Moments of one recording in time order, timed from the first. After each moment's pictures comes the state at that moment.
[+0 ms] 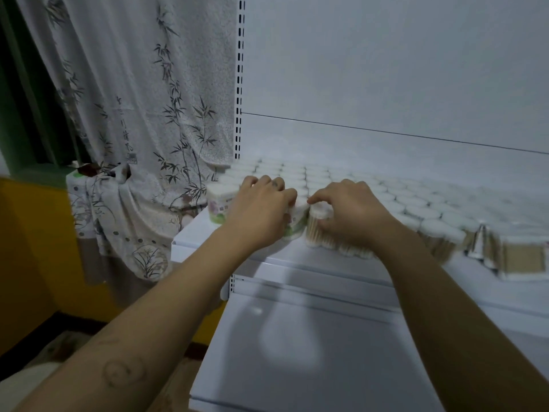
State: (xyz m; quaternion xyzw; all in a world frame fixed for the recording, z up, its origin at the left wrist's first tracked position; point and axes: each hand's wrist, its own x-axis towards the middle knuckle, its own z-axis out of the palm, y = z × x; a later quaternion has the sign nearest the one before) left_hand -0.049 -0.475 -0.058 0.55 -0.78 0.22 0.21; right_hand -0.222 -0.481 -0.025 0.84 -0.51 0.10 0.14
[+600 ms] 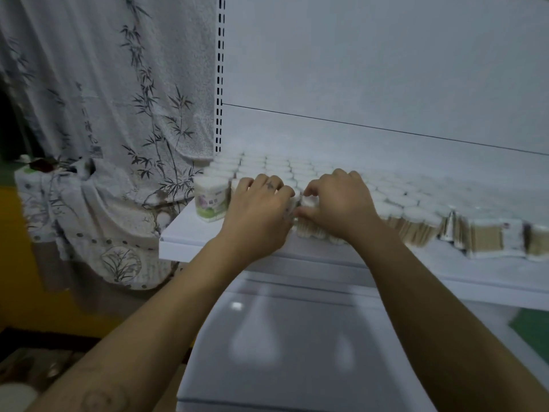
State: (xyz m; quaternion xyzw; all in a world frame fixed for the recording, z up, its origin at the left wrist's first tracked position) left_hand -0.045 -0.471 -0.085 0.47 -0.78 0.27 0.31; right_hand -0.202 -0.472 -0.035 0.77 -0.58 0.12 0.22
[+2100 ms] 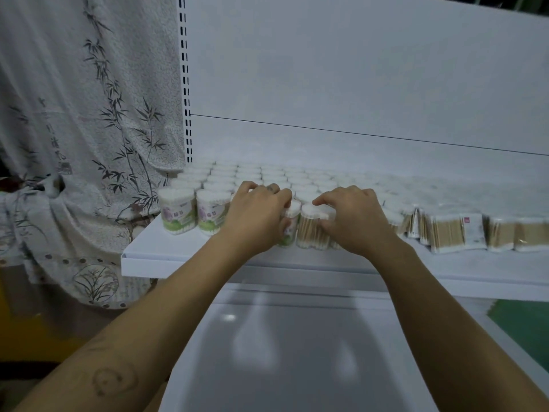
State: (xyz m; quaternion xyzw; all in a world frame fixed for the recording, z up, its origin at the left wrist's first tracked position) left_hand -0.097 -0.483 -0.067 0.48 -0.82 0.20 0.26; right_hand -0.278 -0.452 -0.043 0.75 -0.62 0.17 0.18
